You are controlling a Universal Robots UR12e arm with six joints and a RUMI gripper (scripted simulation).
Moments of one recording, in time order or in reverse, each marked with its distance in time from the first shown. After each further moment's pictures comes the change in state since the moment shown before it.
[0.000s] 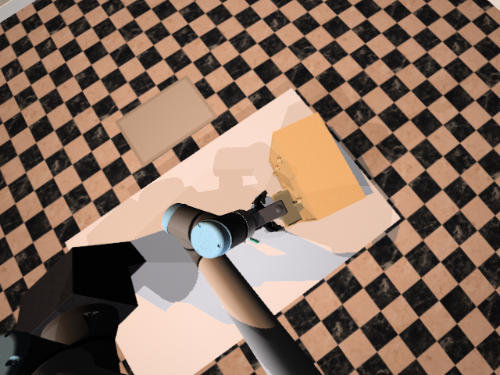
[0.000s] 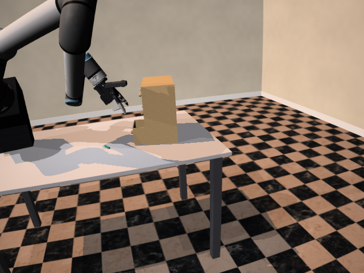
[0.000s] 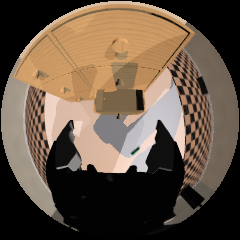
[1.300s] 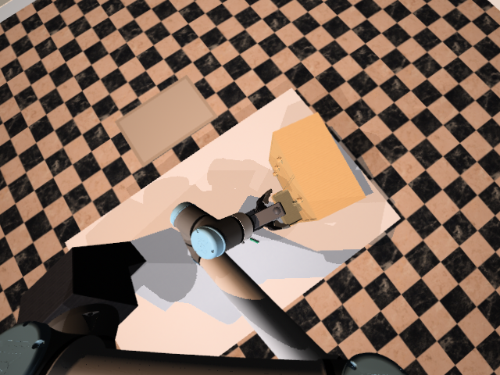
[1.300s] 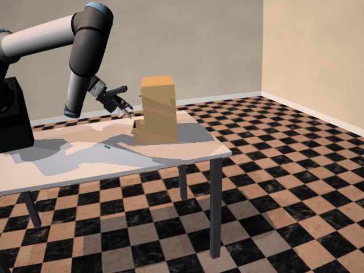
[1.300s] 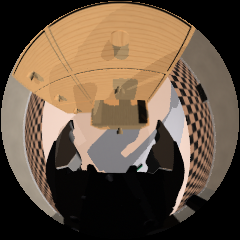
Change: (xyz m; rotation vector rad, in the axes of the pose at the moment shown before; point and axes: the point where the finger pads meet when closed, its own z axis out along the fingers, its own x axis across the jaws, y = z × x) arm 0.001 -0.008 0.036 0.193 -0.010 0.001
